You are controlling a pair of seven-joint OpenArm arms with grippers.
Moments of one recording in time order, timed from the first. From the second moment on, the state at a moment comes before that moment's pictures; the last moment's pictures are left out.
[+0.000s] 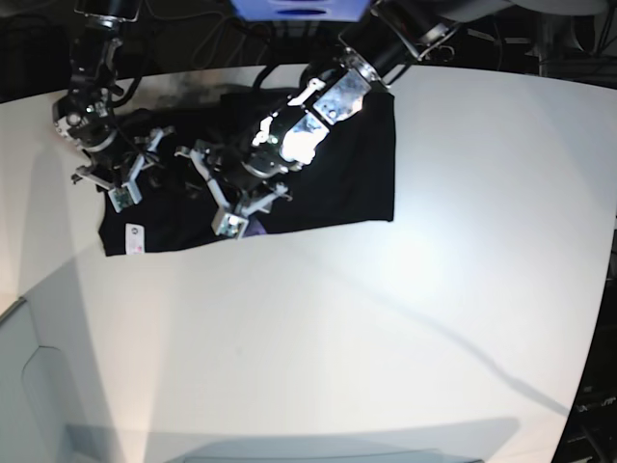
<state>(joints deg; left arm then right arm) -5.1 2.2 44.6 85.5 -23.0 16.1 40.1 -15.7 6.8 20.2 96.2 -1.5 39.3 -35.7</state>
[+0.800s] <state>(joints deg) -5.3 1.8 43.5 88.0 -23.0 20.1 44.4 -13.9 6.7 20.3 95.8 -1.7 39.3 -36.7</state>
